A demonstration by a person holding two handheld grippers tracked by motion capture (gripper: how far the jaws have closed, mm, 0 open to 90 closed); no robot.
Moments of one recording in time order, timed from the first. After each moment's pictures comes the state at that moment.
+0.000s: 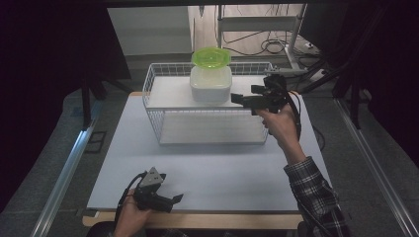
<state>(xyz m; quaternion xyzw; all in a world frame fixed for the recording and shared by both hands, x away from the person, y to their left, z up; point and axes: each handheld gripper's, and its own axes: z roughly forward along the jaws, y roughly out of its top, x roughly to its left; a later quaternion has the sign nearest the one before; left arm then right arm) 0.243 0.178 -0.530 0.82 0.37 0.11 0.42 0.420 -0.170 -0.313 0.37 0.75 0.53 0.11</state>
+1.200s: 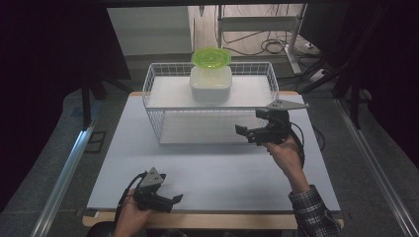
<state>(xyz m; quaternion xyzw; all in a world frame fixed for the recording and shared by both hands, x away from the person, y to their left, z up) 0.242 0.178 -0.530 0.83 0.37 0.12 0.41 0.373 -0.189 -0.373 0.33 0.77 0.53 0.14</state>
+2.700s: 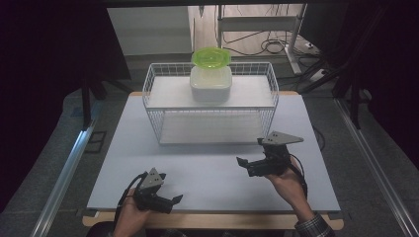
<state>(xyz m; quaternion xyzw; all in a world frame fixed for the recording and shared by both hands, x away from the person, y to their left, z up) 0.240 0.177 -0.530 0.83 0.35 0.13 0.41 0.320 -0.196 -0.427 0.32 0.81 0.47 0.16</state>
